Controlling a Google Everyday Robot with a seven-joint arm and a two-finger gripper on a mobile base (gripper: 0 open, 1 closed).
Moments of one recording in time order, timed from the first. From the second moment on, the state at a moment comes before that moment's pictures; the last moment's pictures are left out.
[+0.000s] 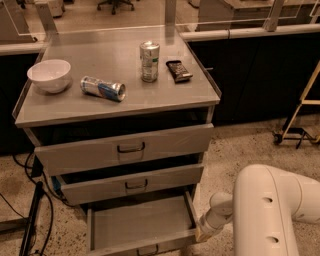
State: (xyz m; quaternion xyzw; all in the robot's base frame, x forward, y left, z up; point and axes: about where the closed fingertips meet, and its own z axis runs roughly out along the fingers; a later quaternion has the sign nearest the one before) arm 0.459 -0.189 0.187 0.02 -0.98 -0.16 0.08
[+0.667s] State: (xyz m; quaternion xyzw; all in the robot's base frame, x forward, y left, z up) arm 0.478 -0.191 0.194 0.01 -0.99 -0.16 0.06
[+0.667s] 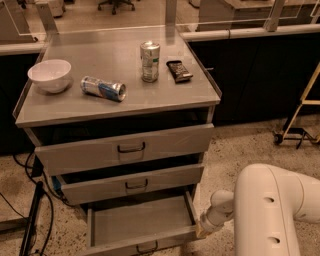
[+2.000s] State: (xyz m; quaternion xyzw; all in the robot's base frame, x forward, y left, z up) arm 0.507 -0.178 0.190 -0.03 -0.99 -0.17 0.03
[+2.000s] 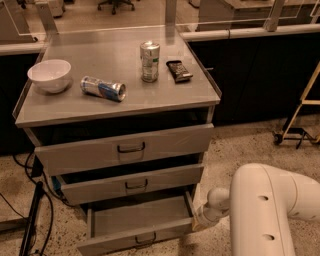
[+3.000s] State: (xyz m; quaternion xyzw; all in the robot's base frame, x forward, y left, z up) arm 0.496 -0.172 0.163 -0.04 -0.99 -0.15 0.04
